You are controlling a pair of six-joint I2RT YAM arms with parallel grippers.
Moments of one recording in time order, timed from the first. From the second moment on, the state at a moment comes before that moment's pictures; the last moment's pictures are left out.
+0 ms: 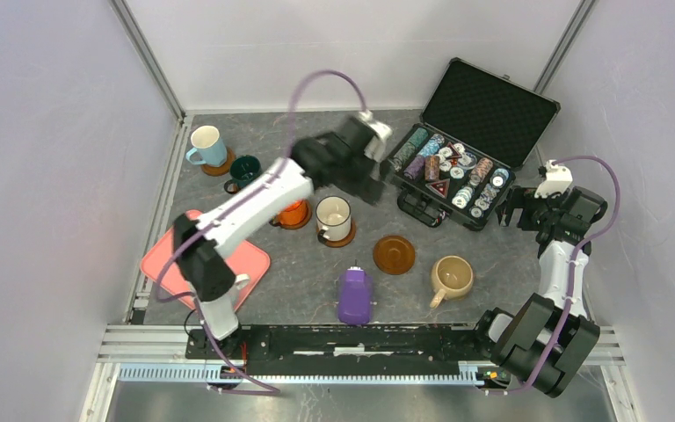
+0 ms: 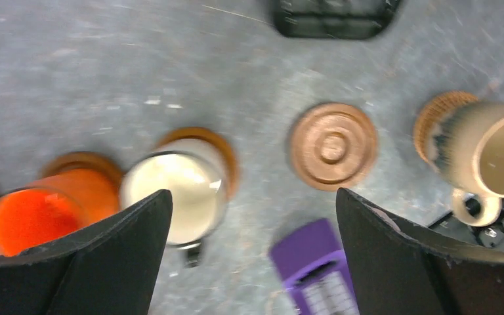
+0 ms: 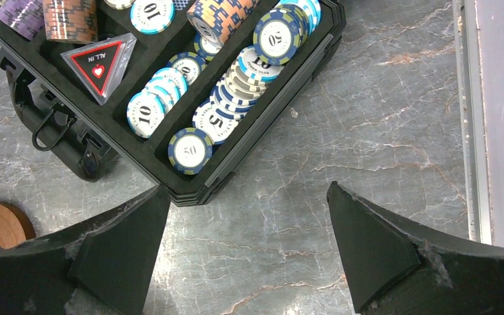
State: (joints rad) left arm -0.92 1.82 1.82 -0.90 -0.11 -0.25; right arm -0.58 1.10 0.66 -0.20 -0.58 -0.25
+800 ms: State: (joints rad) left arm -0.24 1.11 1.02 -1.28 0.12 0.66; right arm -0.58 1.13 0.66 -0.20 -0.61 -0.26
